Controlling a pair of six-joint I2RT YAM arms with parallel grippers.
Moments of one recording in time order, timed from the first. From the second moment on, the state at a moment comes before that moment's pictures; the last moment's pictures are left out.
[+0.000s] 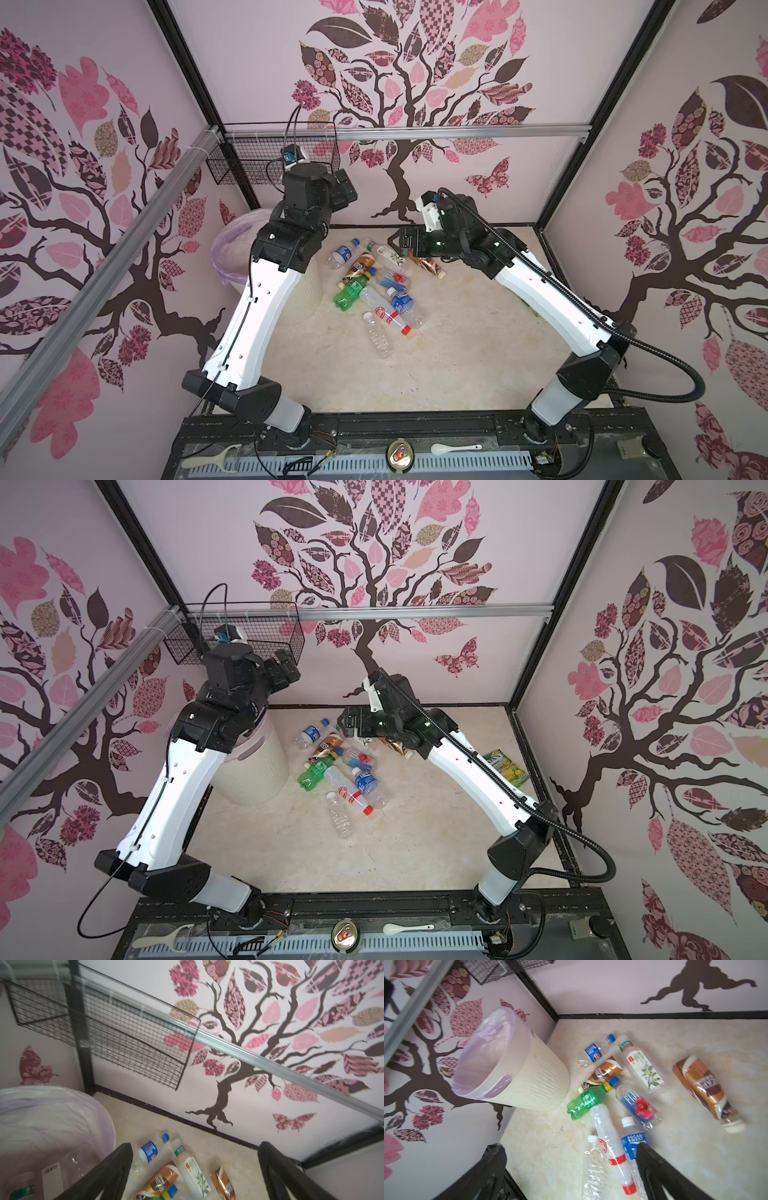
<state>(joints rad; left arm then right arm) -0.42 1.51 1.98 -0.72 -0.42 -0.49 0.66 1.62 1.78 -0.70 -0.13 0.53</state>
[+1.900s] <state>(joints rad) -0.49 1.19 1.00 -0.66 0.15 -0.91 0.69 1.85 1.19 -0.50 -0.10 0.37</state>
